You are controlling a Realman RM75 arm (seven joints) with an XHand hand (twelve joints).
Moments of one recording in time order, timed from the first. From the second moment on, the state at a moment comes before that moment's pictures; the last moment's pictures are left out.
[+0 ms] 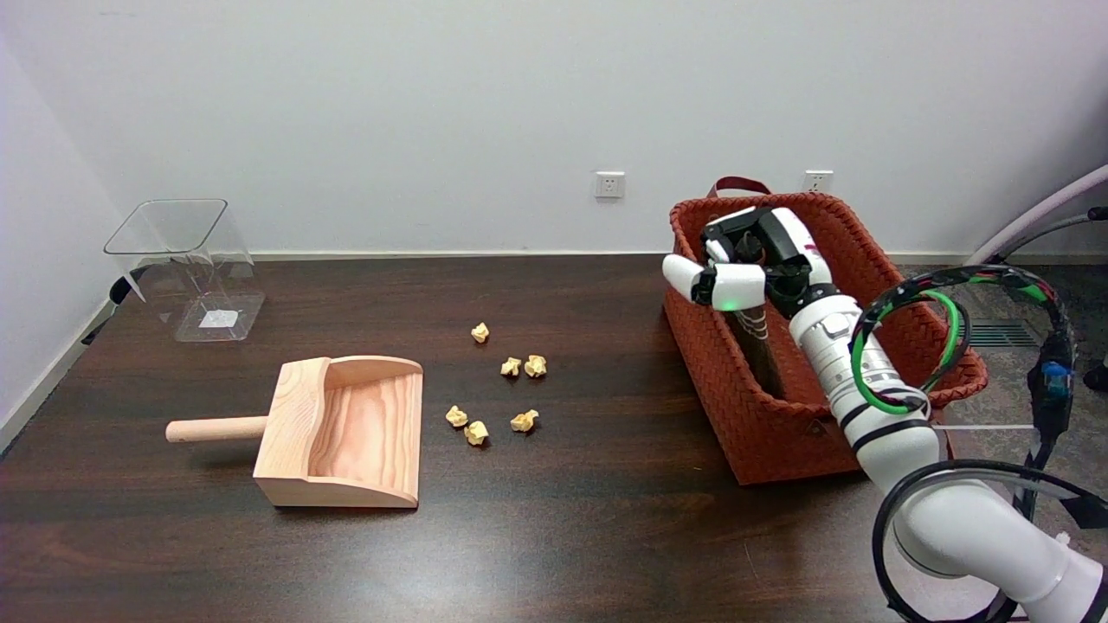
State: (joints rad) arm -0.22 -0.91 1.28 -1.85 -1.42 0.67 0.12
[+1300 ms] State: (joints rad) arm 0.11 -0.86 1.35 -1.87 -1.28 0.61 0.05
